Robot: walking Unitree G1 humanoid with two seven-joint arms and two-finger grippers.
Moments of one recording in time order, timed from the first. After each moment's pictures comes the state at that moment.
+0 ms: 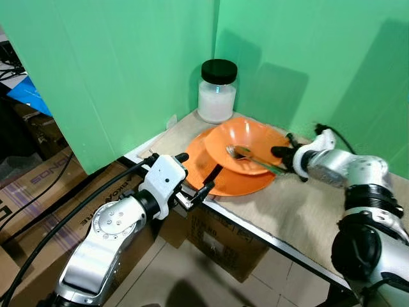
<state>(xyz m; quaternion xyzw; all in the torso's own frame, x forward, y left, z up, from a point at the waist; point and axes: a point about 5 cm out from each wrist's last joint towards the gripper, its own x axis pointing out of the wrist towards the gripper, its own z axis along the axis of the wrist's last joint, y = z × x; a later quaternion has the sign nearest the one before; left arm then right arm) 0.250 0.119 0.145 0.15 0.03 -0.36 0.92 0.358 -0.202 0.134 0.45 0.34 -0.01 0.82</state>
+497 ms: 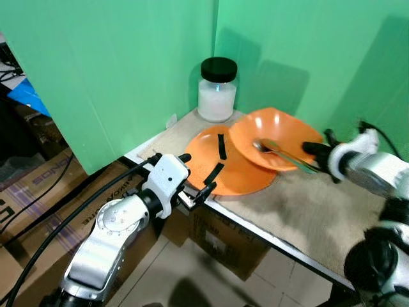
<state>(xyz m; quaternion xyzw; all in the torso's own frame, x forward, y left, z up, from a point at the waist) 0.255 0.115 0.143 0.14 0.03 -0.37 0.92 0.324 -0.254 0.157 0.47 0.29 -0.04 0.84</state>
